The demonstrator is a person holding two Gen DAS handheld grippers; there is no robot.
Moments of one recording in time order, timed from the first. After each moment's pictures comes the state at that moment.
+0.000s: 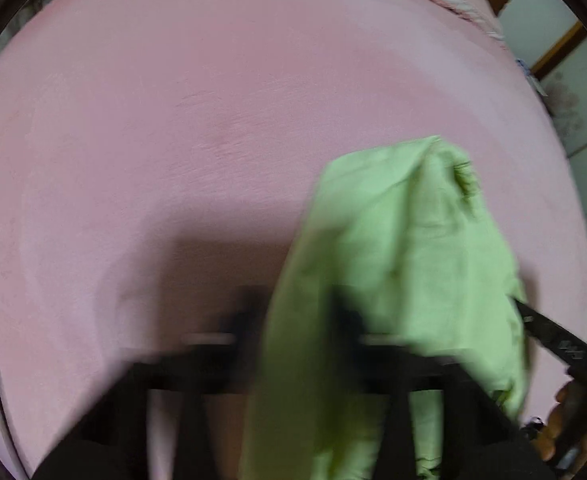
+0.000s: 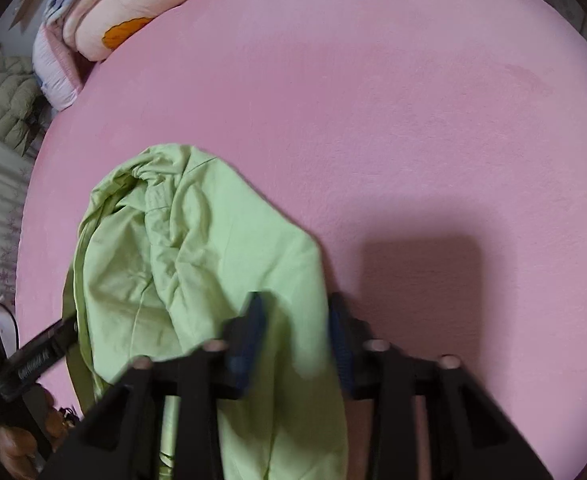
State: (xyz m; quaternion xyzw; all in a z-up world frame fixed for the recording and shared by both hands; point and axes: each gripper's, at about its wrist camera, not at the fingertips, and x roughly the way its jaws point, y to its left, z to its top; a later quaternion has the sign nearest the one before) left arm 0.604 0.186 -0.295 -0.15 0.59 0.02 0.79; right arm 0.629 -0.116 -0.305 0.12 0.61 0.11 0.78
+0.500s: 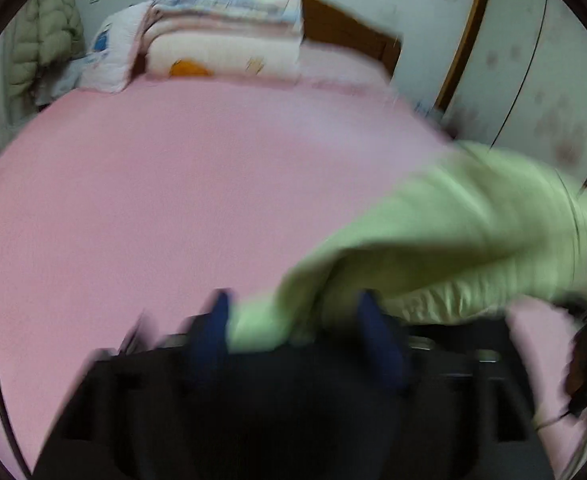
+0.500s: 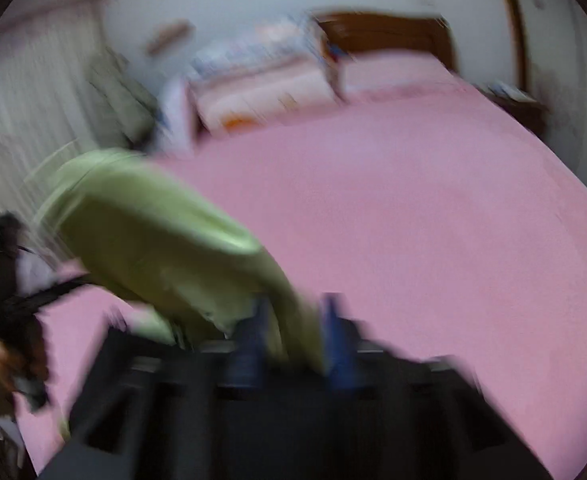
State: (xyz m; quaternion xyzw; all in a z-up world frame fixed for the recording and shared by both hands) left arm 0.327 0.216 -0.206 -0.07 0.43 -0.04 0.90; right arm 0.356 -0.188 -0.188 0.07 0.40 0.16 0.90
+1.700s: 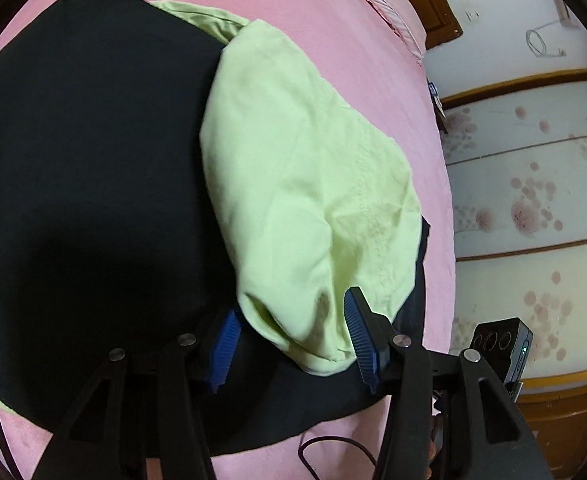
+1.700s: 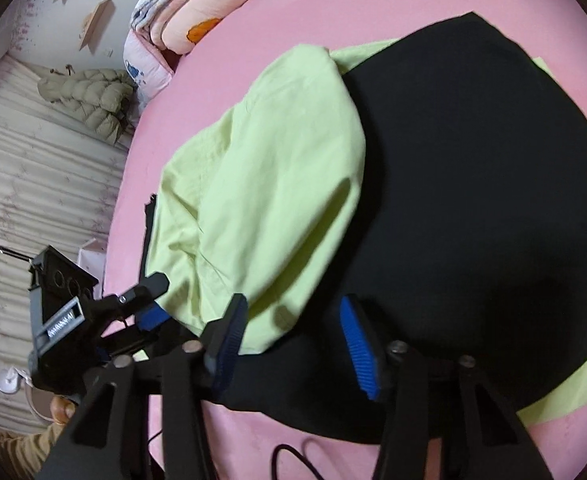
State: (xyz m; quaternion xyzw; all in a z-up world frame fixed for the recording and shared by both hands) left arm 0.220 0.168 -0.316 -0.39 0.54 -0.11 0.74; right arm 0.244 -0.168 -0.283 0.25 0.57 0.20 0.76
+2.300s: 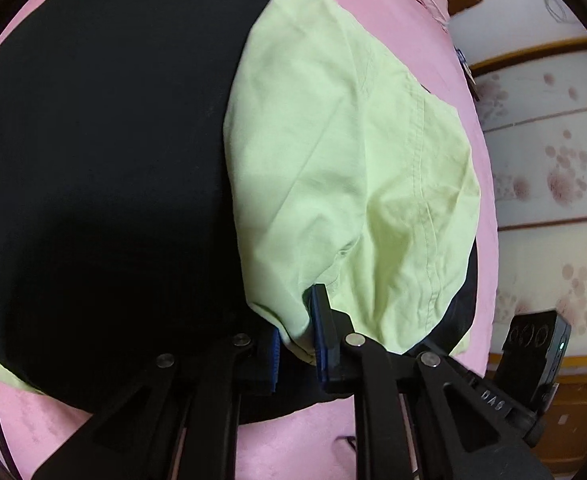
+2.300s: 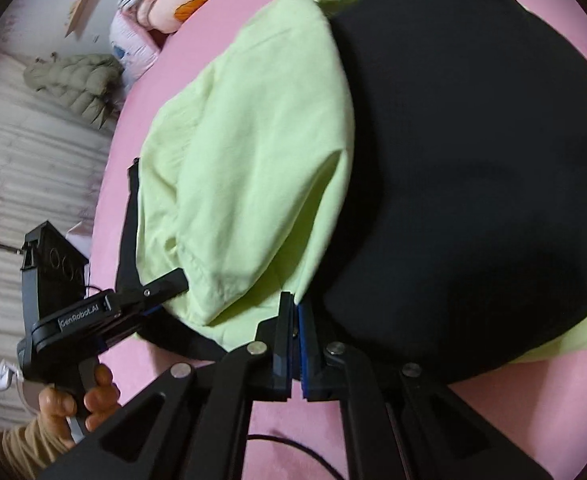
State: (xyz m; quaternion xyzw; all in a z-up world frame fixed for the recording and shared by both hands) left arm 0.196 0.181 -0.332 -0.33 0.59 -0.08 0.73; right arm 0.208 -0.156 -0.300 0.24 0.60 0.18 0.74
